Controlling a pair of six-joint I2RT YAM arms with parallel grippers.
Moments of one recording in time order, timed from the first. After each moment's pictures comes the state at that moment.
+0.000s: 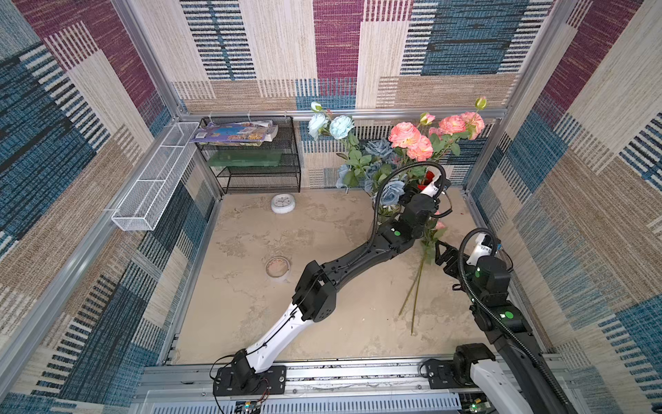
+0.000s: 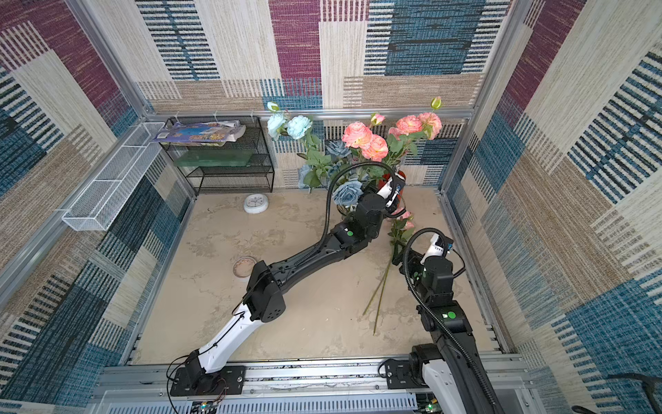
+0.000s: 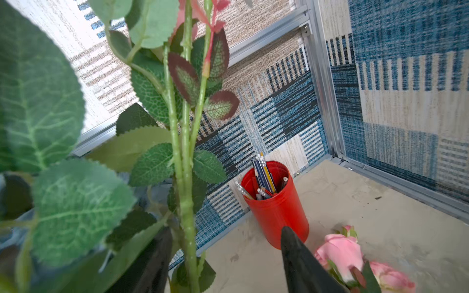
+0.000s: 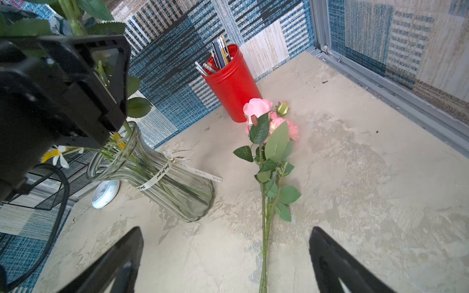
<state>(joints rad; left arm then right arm) -0.99 2.55 2.55 0.04 -0.66 0.45 0.09 0.60 0.52 -0.25 0.08 0.56</state>
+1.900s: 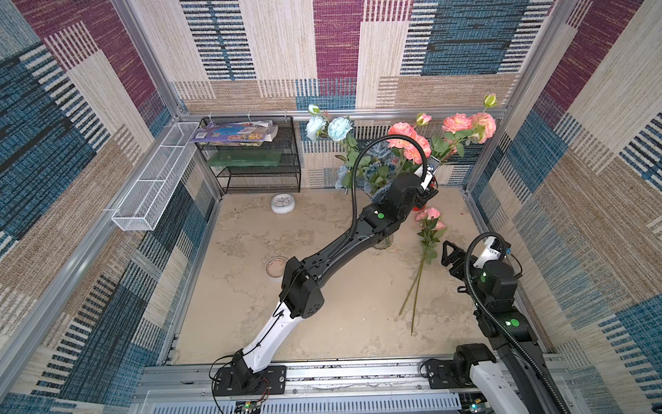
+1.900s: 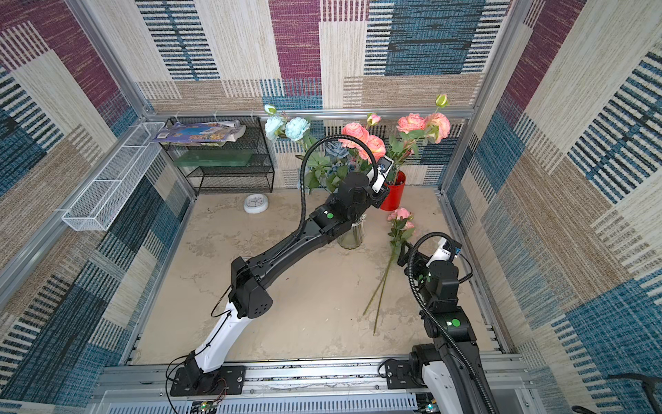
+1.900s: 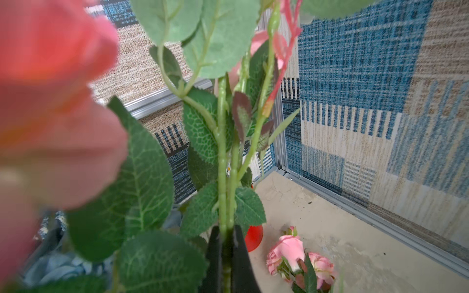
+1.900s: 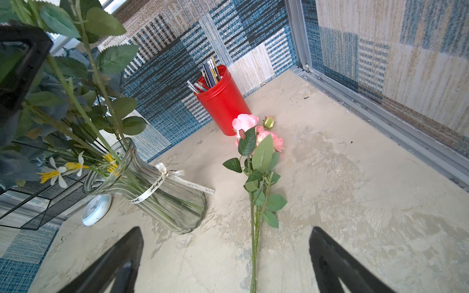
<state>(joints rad) -0.93 2.39 2.54 -0.19 -0.31 0.22 0.07 0.53 0.52 -0.30 0.13 0.56</state>
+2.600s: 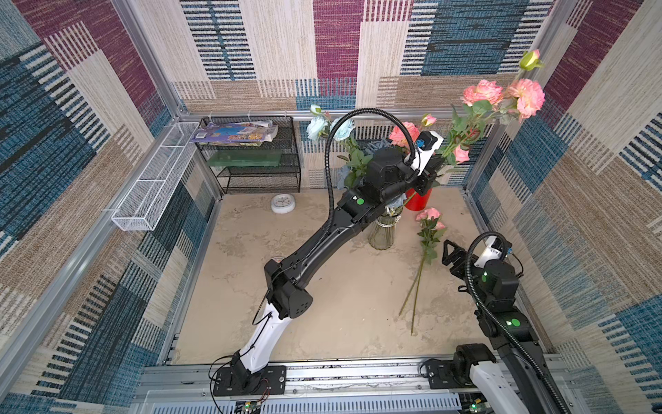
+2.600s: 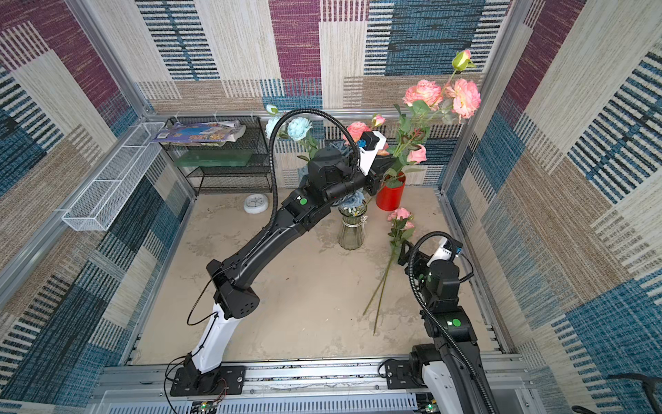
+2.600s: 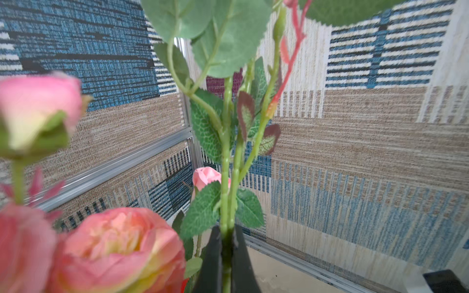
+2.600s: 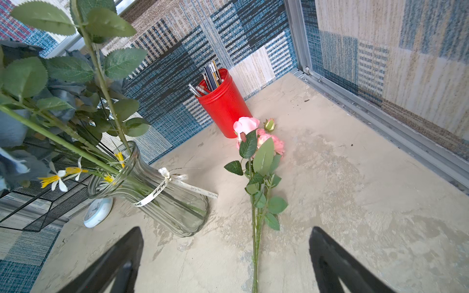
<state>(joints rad) -0.88 2.25 2.62 -0.23 0.20 0.07 0.06 0.54 0.54 -0.30 0.13 0.56</state>
